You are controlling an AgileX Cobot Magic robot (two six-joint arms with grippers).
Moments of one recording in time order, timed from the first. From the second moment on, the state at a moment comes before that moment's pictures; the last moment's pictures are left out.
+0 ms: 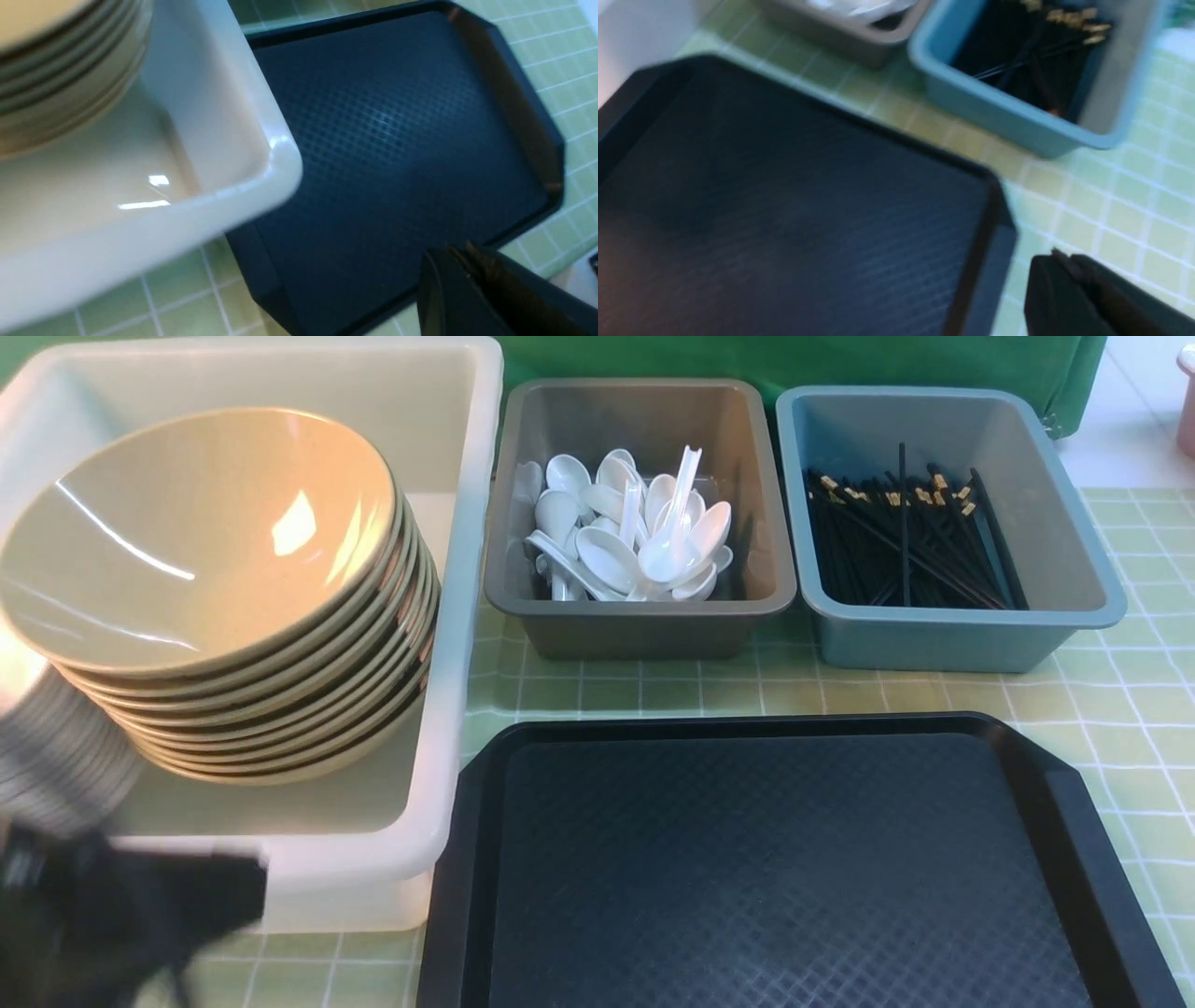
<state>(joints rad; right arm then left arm) 0.39 0.62 -0.93 -0.18 0.87 0.09 -0.33 0.60 -0.81 -0.41 1.08 0.07</state>
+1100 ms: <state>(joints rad) 0.39 -0.01 -0.28 -0.32 0.41 0.34 -0.33 0.00 -0.60 -0.74 1.07 -0.08</state>
